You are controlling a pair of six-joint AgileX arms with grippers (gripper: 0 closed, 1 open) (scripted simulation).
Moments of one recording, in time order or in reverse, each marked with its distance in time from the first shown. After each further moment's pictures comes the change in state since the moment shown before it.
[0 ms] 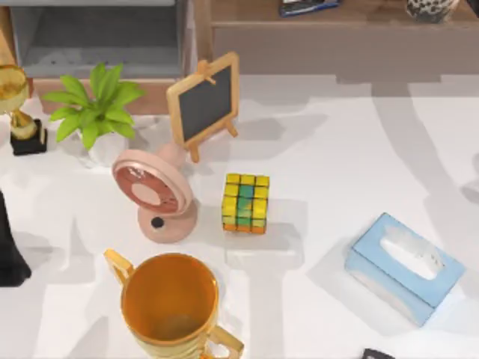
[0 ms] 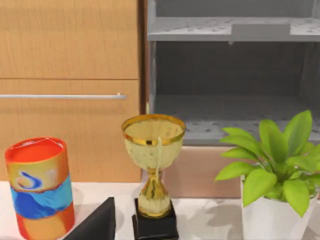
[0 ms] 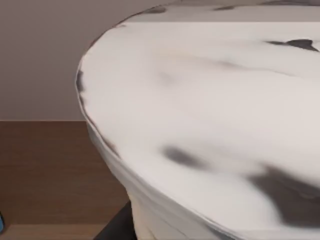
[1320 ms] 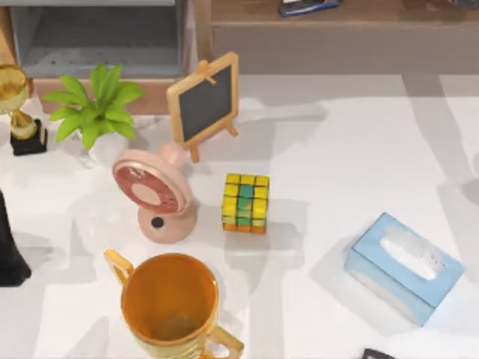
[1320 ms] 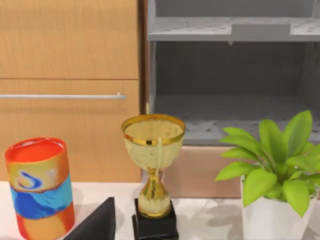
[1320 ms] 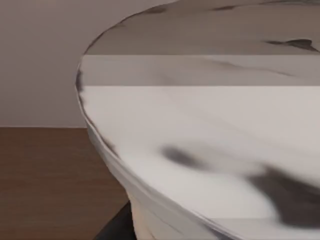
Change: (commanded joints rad) left arm 0.000 0.000 0.000 0.000 0.000 0.000; right arm -0.145 0.073 0.122 -0.079 -0.137 -0.033
